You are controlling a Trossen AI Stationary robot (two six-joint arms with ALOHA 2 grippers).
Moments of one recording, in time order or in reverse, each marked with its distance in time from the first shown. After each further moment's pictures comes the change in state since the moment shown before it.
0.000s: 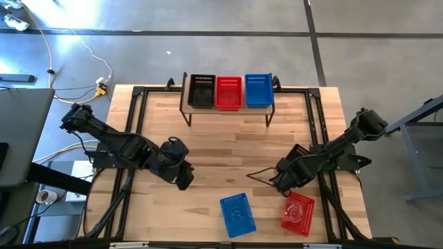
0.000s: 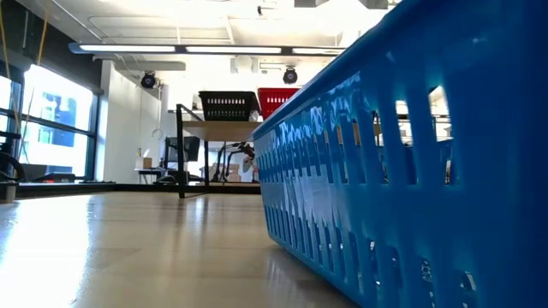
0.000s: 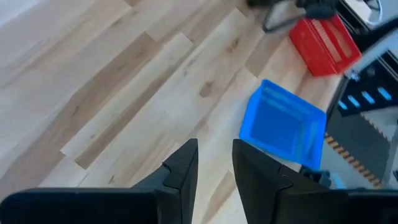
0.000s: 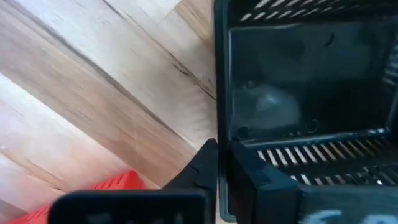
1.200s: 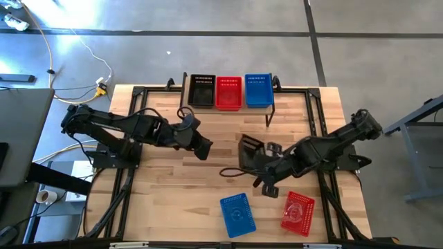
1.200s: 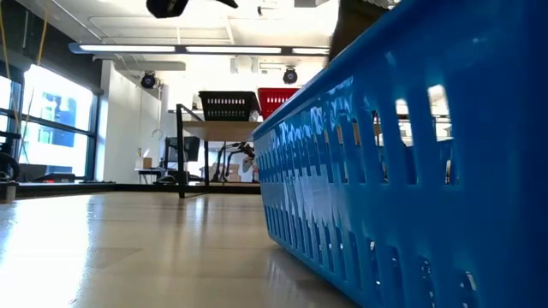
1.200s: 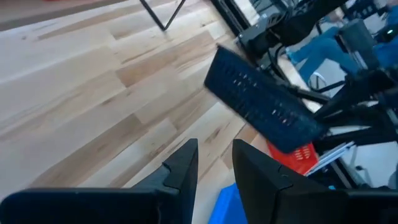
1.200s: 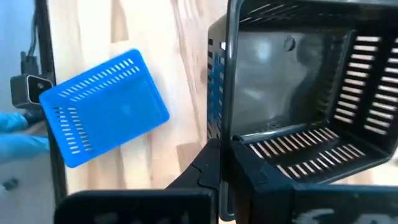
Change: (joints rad) left arm 0.292 0.000 0.000 0.274 0.046 0.081; right arm -0.092 0.076 0.703 -0.142 0.258 -0.695
